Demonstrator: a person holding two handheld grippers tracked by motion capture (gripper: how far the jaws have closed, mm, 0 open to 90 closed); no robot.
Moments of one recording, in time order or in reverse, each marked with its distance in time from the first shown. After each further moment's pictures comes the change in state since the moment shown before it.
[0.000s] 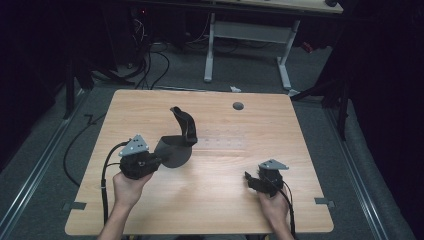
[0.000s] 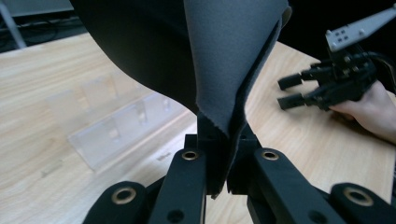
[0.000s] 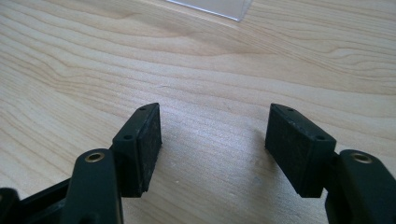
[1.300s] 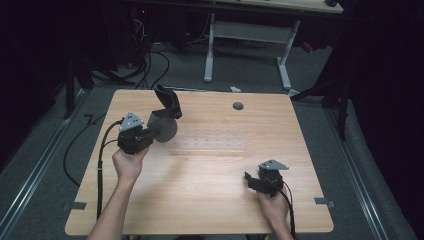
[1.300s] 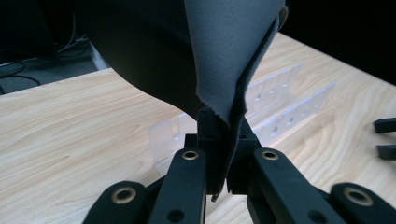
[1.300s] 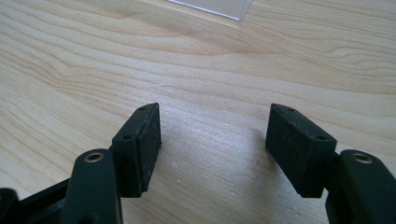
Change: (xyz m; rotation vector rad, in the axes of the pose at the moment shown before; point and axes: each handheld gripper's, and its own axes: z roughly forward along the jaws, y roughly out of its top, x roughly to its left) left arm 0.046 0.032 0.043 -0.123 0.182 0.052; right arm 0.001 0.000 0.000 0.001 -0.001 0.002
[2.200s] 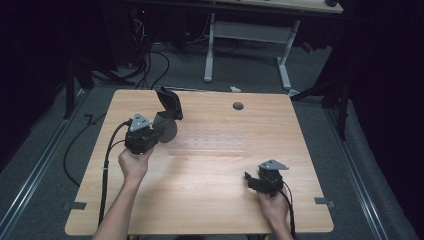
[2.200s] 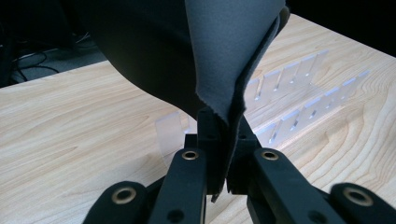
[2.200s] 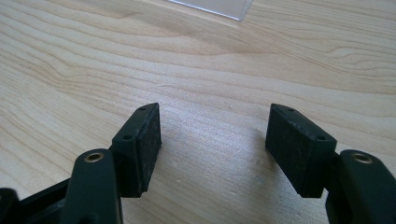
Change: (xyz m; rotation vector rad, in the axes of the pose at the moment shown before) left arm -0.003 -0.013 0.015 0.013 0.069 0.039; right arm 0.000 0.000 0.000 0.000 0.000 -0.001
